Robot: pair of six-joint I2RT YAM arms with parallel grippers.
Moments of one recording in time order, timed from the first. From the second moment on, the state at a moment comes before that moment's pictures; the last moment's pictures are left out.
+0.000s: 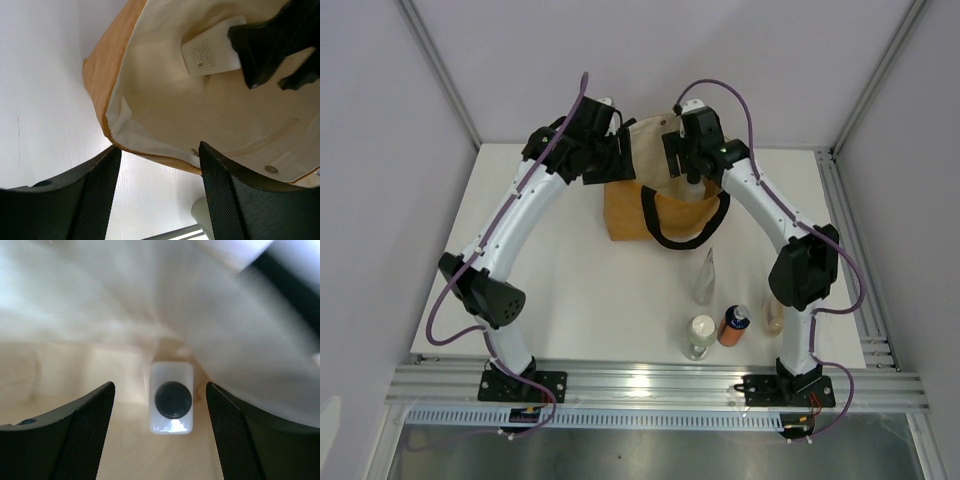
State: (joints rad) left arm -0.53 1.79 2.10 -1.11 -0.09 -0.51; right arm 0.50 2.00 1.97 -0.62 0.22 0.06
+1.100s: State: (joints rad) left arm -0.53 1.70 2.02 -1.10 -0.05 -0.51; right arm 0.43 1.07 1.40 -1.25 0.46 0.62
